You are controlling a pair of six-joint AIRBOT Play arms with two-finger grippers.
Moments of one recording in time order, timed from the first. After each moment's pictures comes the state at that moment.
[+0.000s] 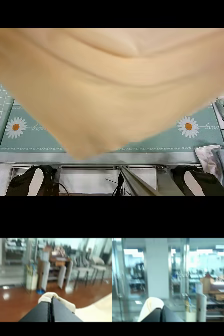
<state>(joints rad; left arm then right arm) 0.40 -0.62 1.66 0.52 -1.13 -1.25 -0.20 -0.78 1.70 -1.19 0.58 1.40</state>
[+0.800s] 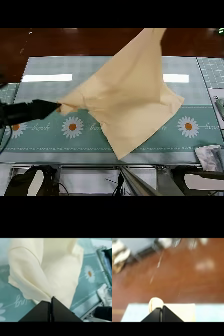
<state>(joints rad) 0.27 -0.60 0.63 0.56 -1.31 -1.08 0.02 -1.50 1.73 -0.69 0.74 1.38</state>
